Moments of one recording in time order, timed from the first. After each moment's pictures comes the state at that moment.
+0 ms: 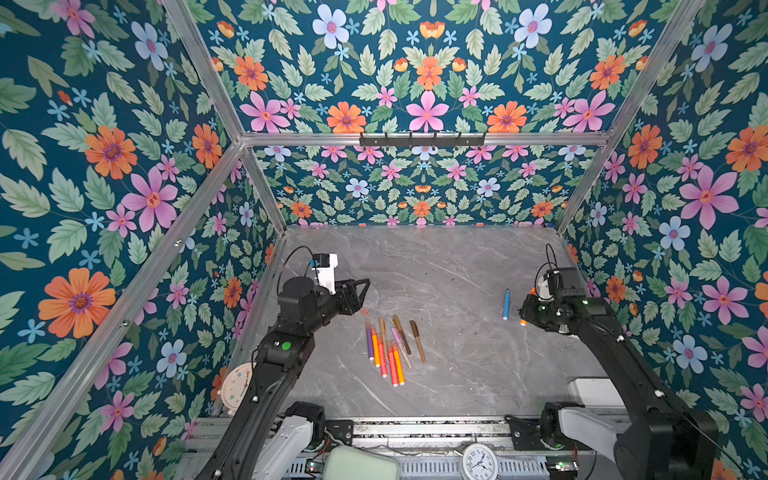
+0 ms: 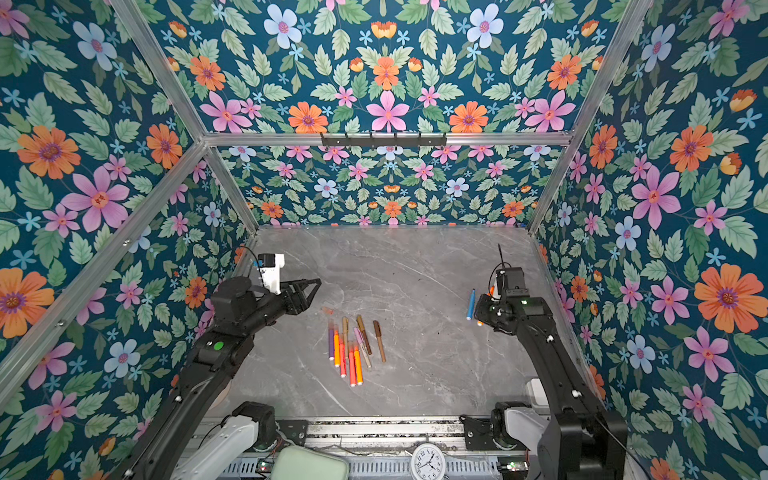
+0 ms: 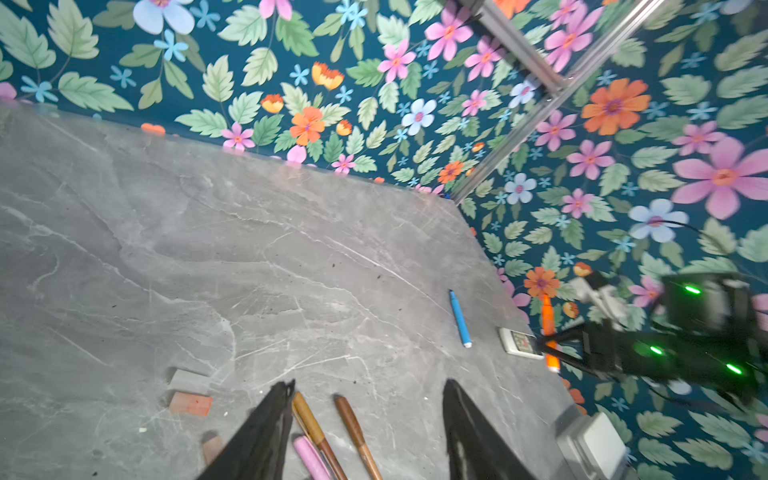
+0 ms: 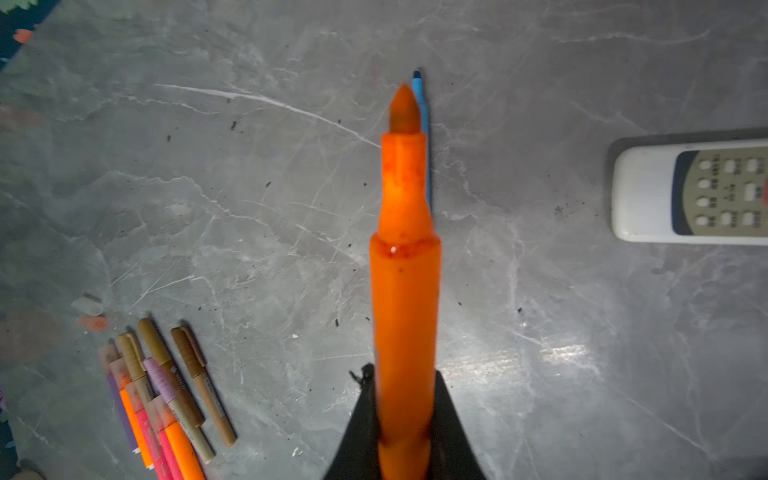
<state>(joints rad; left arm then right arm) -0.26 0.75 0.78 -0.29 0.41 -0.44 0.00 1.19 0.93 -0.82 -0.16 0.44</state>
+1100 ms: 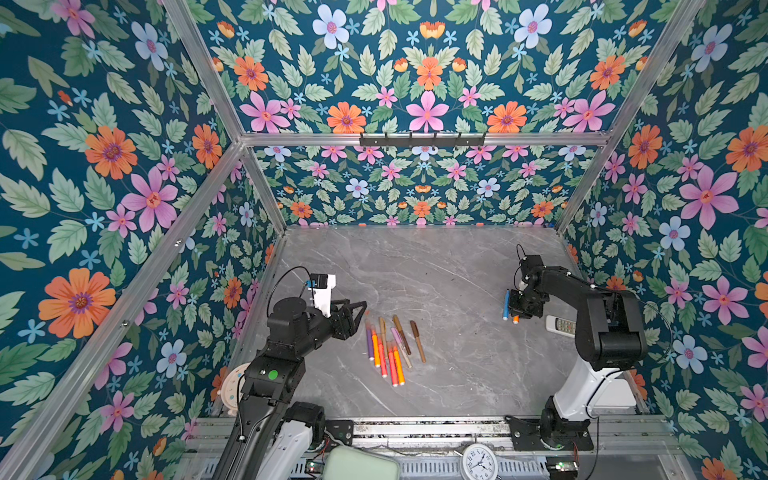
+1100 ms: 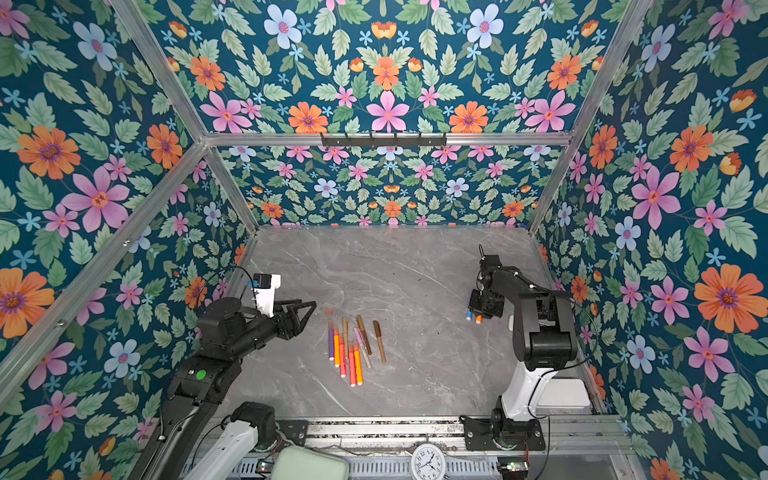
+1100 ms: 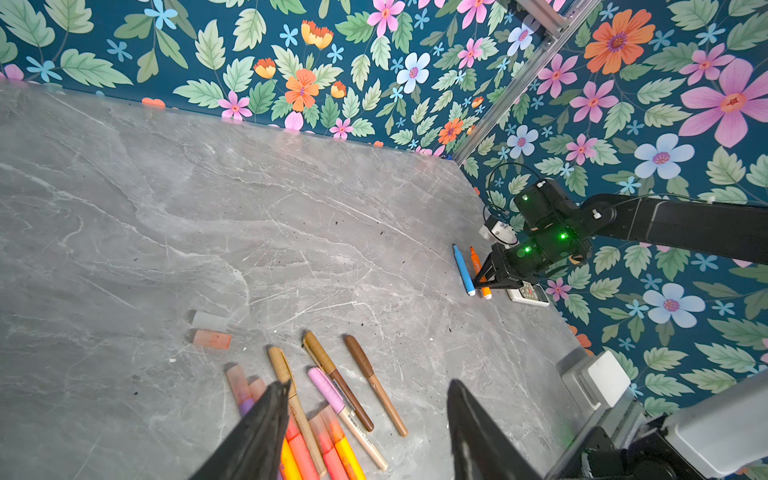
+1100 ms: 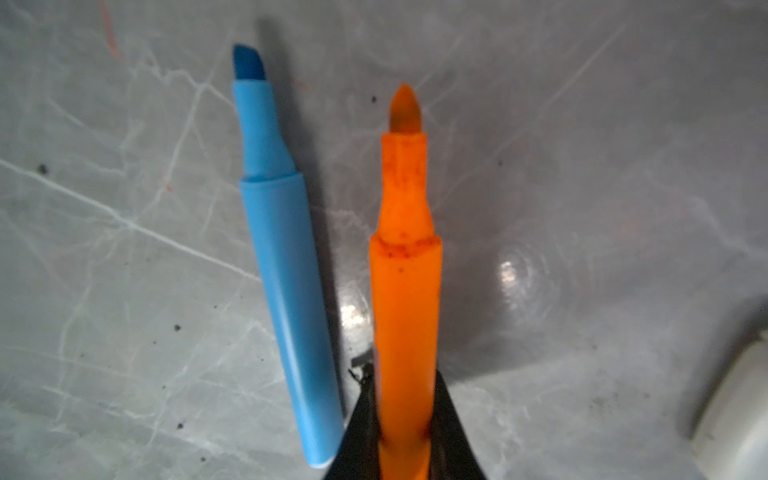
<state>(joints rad) -0.26 0.62 0.73 -0.48 0.41 -0.34 -0.01 1.82 1.15 -0.76 -0.05 0.33</state>
